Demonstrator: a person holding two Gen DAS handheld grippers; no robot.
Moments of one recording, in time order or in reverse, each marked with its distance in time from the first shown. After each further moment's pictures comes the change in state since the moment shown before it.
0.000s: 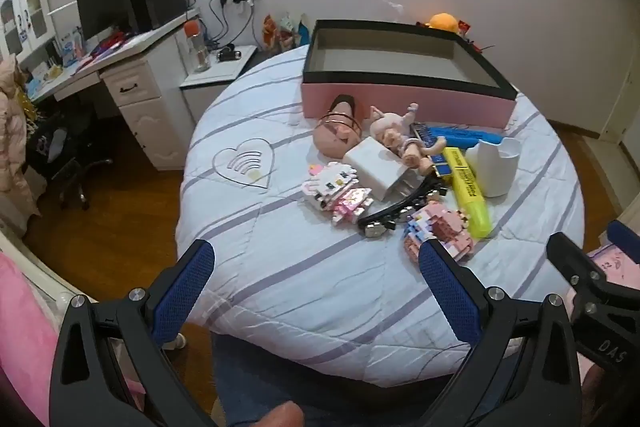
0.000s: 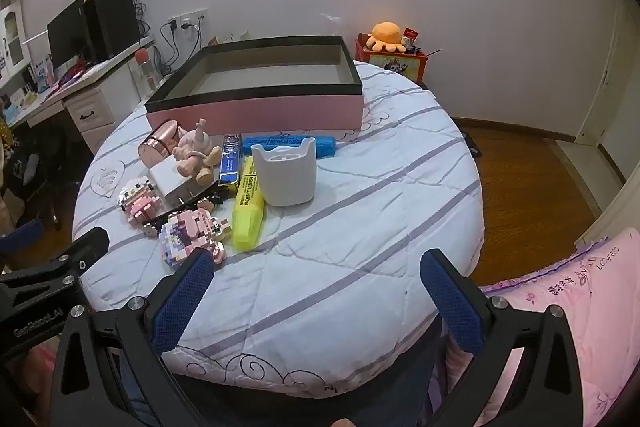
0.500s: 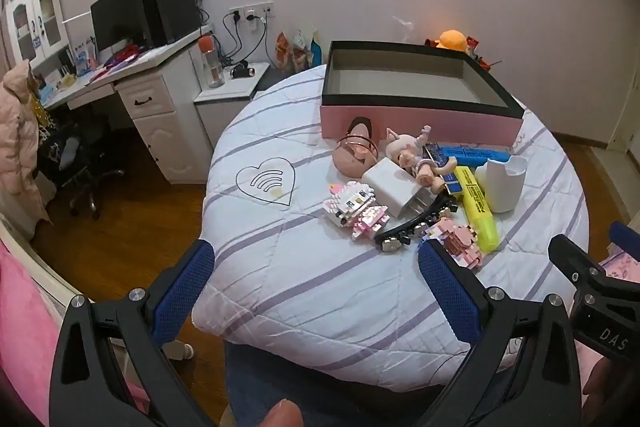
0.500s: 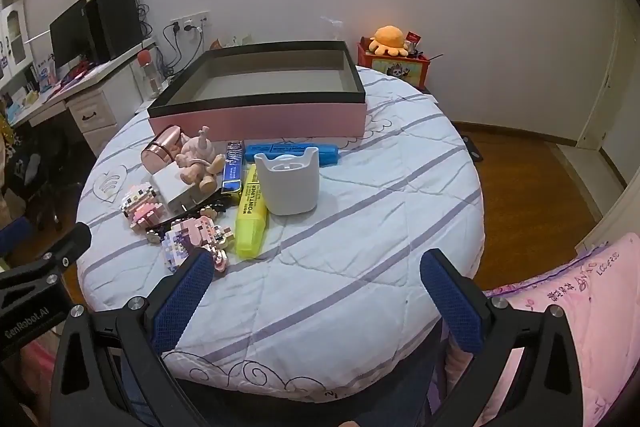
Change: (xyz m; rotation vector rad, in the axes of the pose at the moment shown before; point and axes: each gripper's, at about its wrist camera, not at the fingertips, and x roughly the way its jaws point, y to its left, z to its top) left arm -0.013 0.013 0.001 -0.011 -0.067 0.060; right arm 0.000 0.004 0.005 -0.014 -0.005 0.006
